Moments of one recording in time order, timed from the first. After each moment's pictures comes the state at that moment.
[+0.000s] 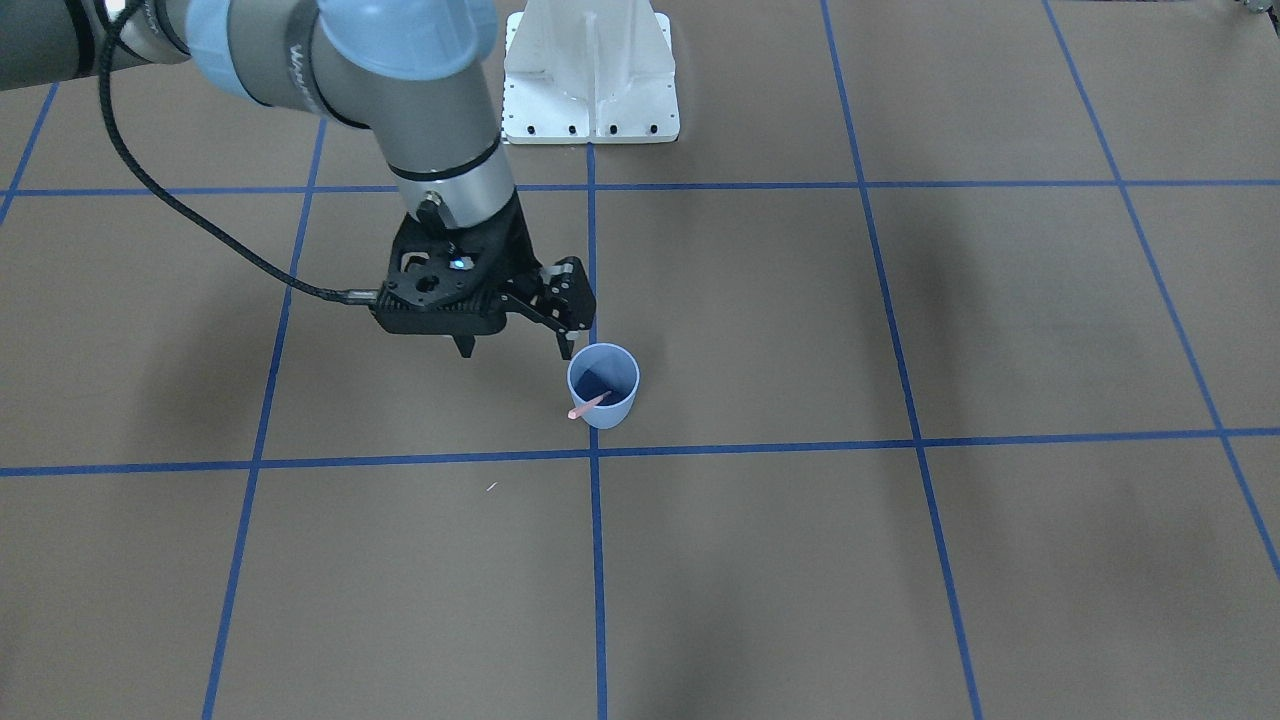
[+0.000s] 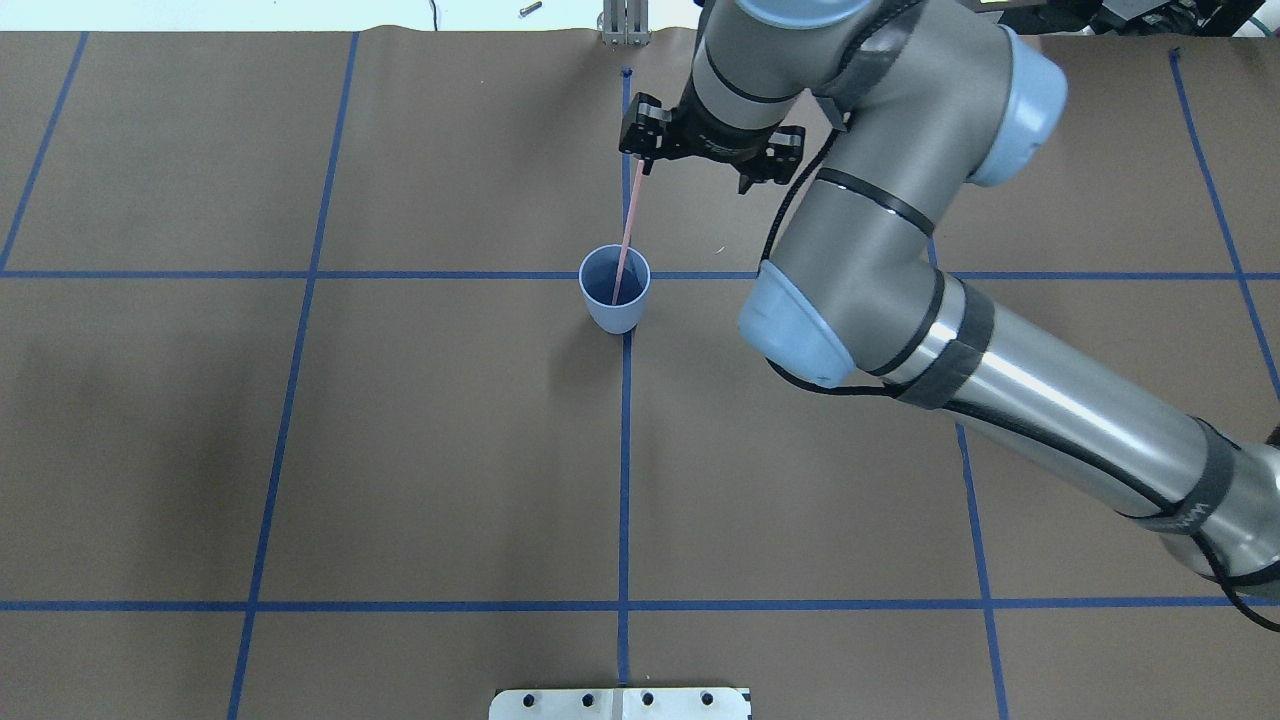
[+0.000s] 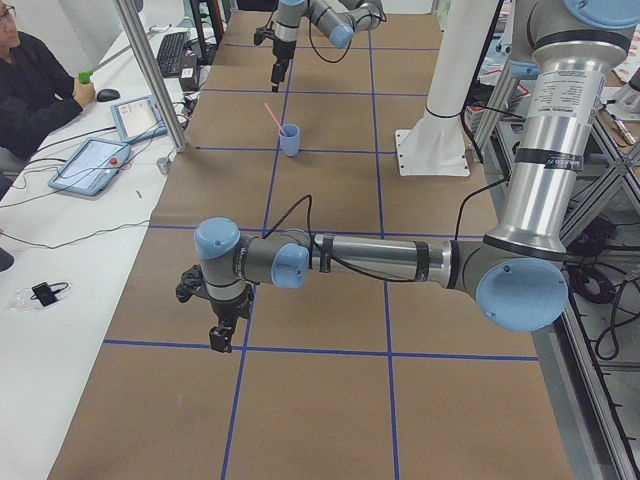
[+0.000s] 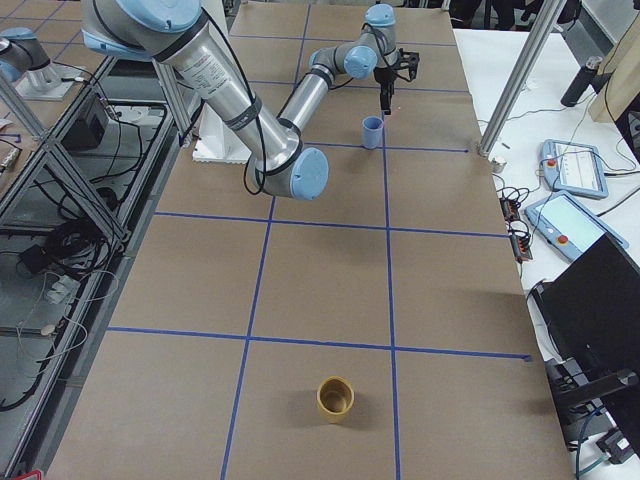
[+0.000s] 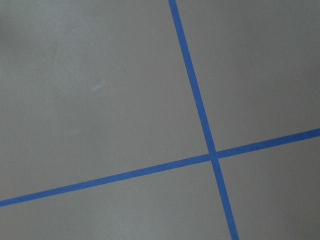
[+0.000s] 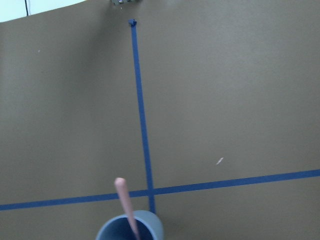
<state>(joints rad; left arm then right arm) -1.48 -1.74 -1.45 -1.66 -2.16 0.10 0.78 -0.76 1.73 -1.70 1.92 1.16</state>
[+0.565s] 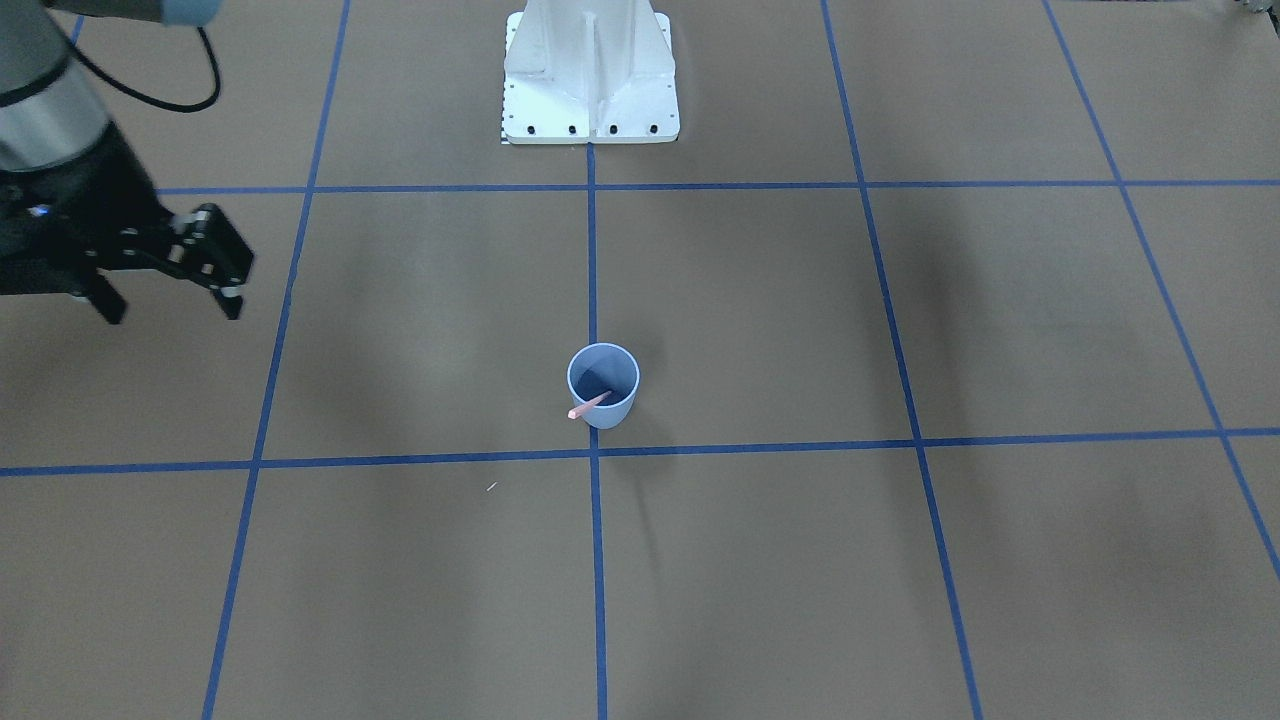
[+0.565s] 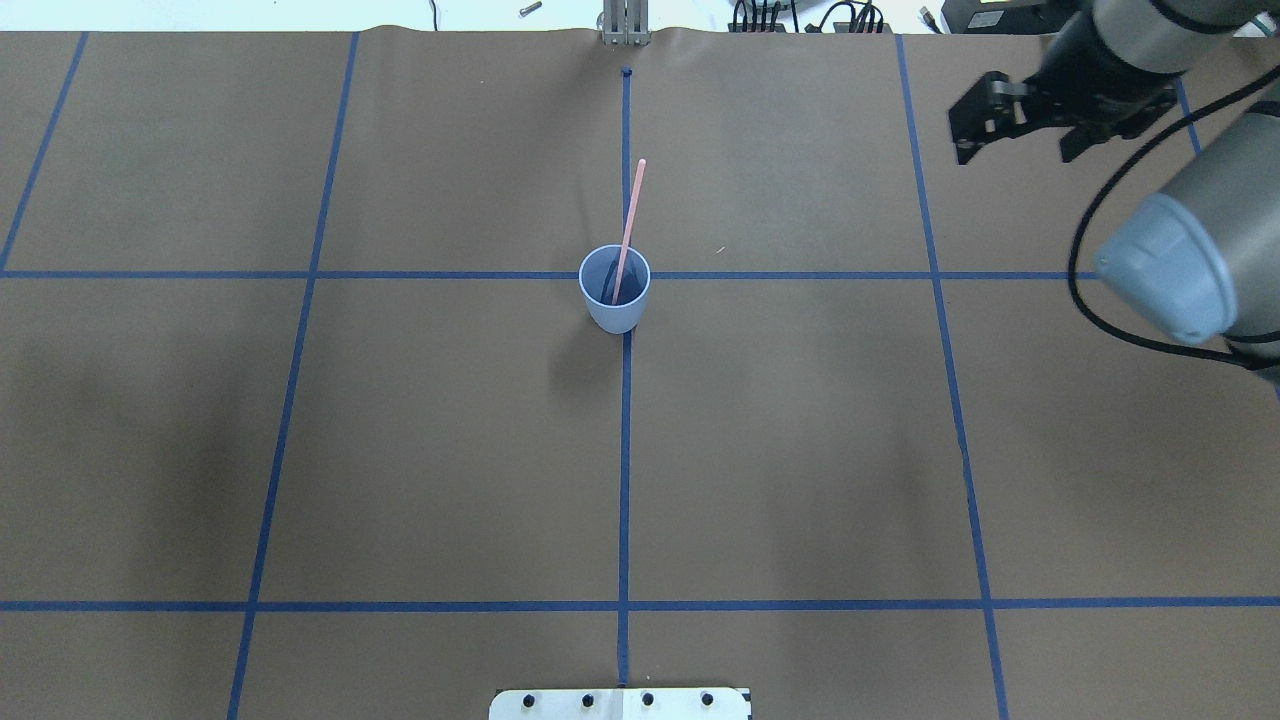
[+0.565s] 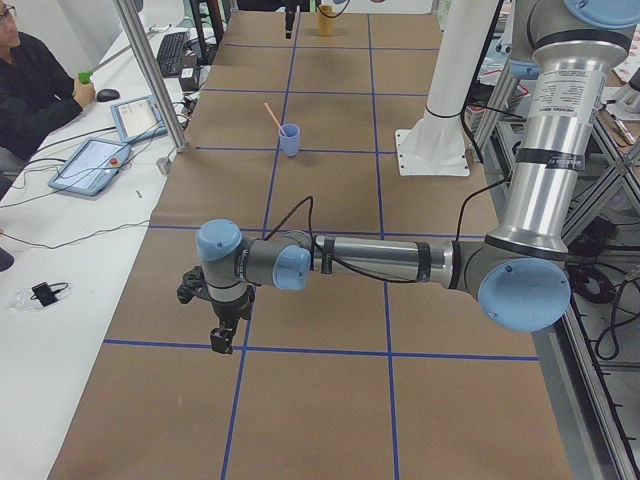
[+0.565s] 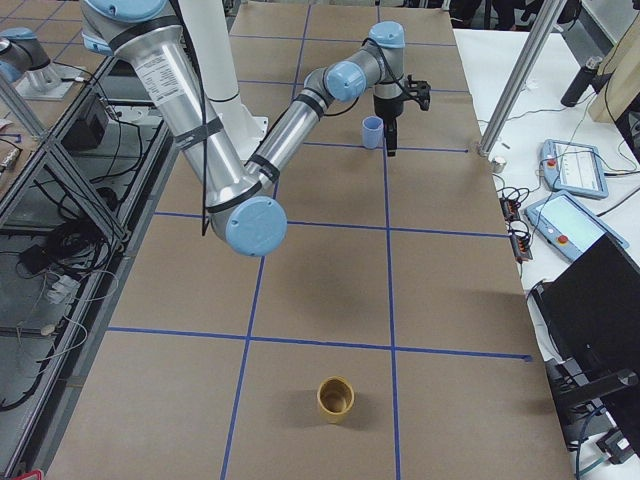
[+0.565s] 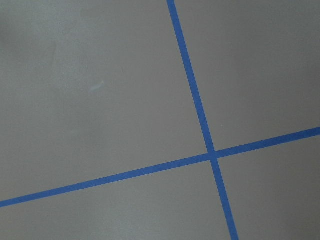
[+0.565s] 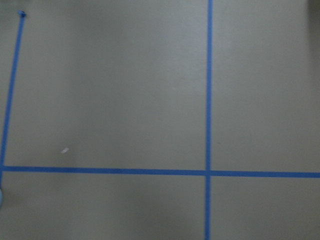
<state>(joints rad) -1.48 -1.73 -1.45 -1.69 -2.16 0.11 1.11 -1.16 2.01 -1.87 2.13 0.64</state>
